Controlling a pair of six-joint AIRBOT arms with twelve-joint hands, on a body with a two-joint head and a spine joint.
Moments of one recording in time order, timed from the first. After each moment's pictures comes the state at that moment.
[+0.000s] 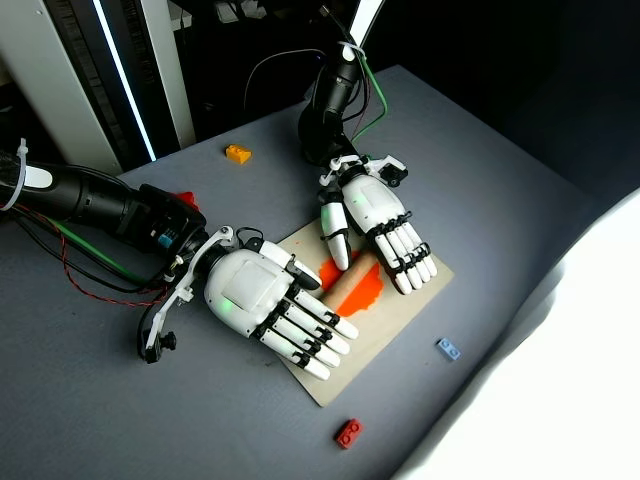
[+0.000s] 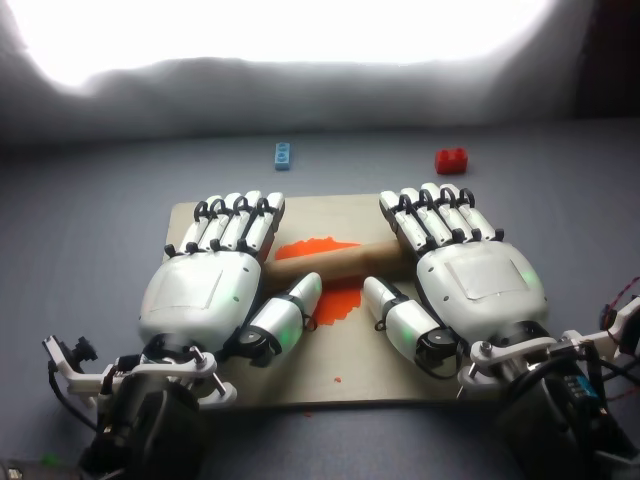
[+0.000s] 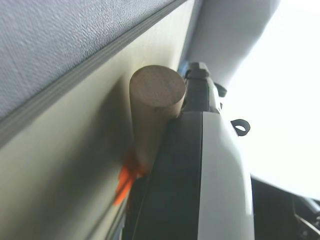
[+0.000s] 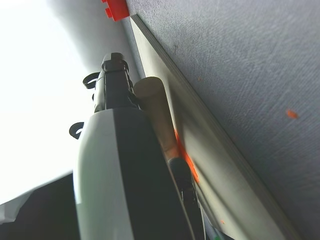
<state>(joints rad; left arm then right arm) 0.82 -1.48 1.24 -0.76 -1.22 1.35 -0.75 -1.59 1.25 0.80 1.17 -1.52</state>
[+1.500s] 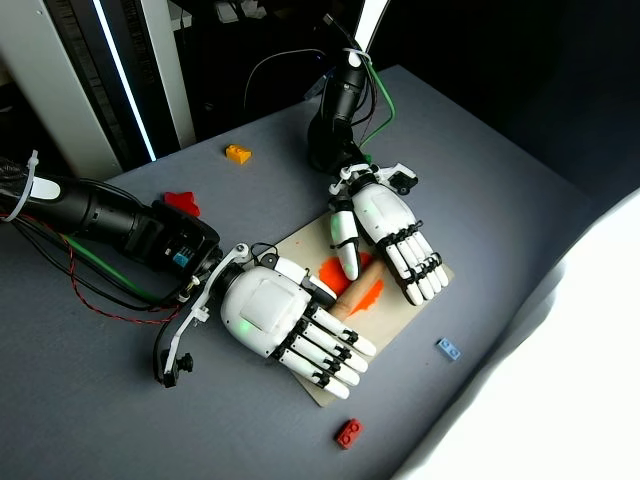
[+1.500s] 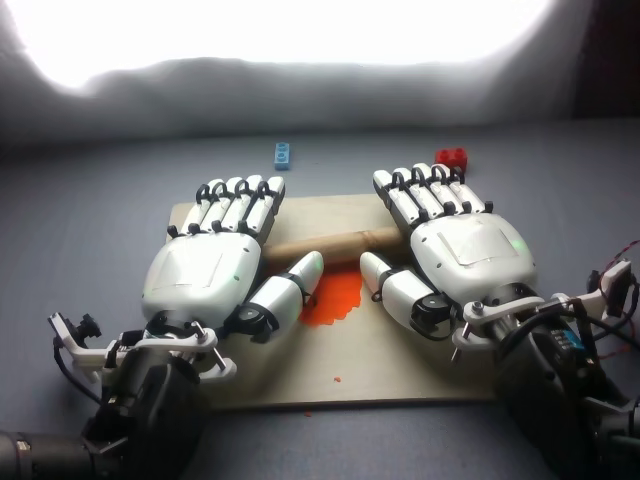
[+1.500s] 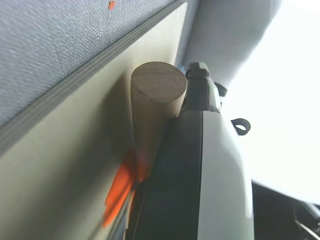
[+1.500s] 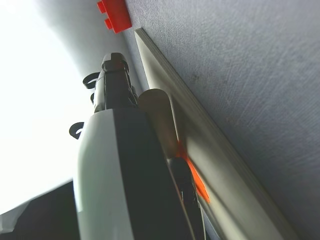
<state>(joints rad) 0.80 -1.50 1.33 -0.74 -1.17 1.33 -0.70 -1.60 1.36 0.79 1.04 -1.48</state>
